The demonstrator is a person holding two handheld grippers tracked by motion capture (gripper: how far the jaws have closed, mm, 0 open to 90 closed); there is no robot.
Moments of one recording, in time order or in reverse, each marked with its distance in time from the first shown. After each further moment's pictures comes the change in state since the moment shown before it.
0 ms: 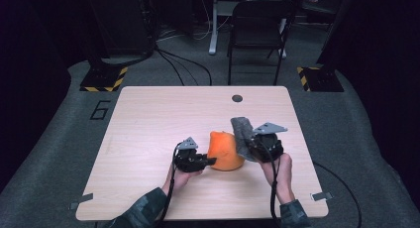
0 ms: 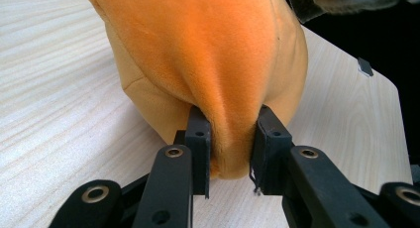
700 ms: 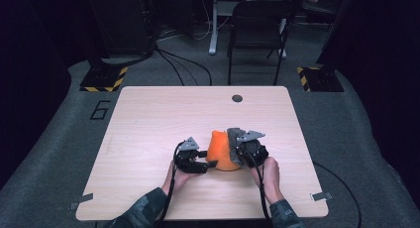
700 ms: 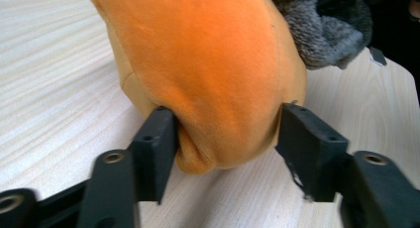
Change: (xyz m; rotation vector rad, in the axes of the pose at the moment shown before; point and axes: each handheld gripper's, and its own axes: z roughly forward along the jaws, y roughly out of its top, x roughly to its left) left arm -0.003 0.001 0.000 0.023 0.030 0.065; right arm 0.013 -0.024 0.053 0.131 -0.011 -0.052
